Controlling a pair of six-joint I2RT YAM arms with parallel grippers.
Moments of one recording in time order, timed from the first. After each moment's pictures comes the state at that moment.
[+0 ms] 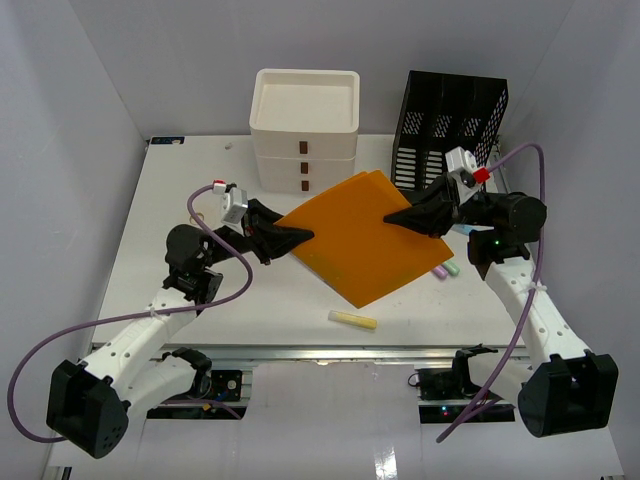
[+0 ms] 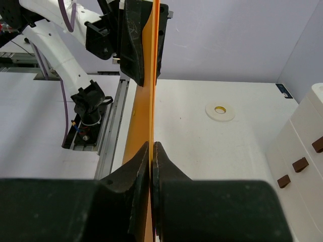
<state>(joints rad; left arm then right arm) -0.49 0.97 0.67 0.77 0.84 -0.49 0.19 1.08 0.88 0.95 -1.38 0.66</state>
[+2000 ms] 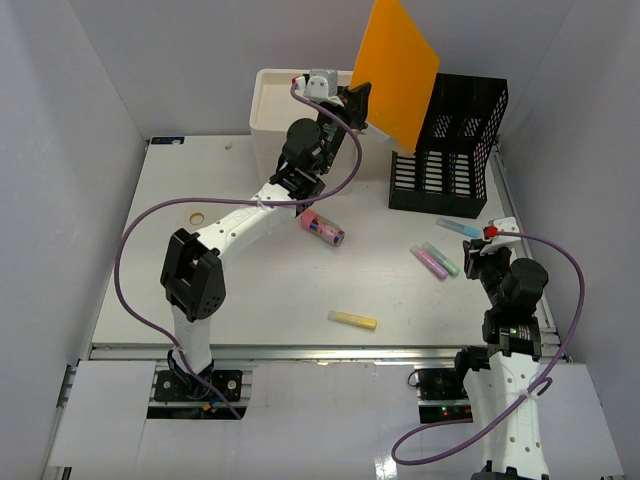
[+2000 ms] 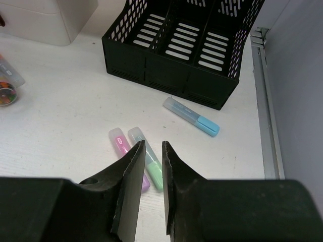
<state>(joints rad) -0.72 1.92 1.77 0.63 -0.23 -0.24 -0.14 0.42 0.43 -0.16 -0.32 -0.17</state>
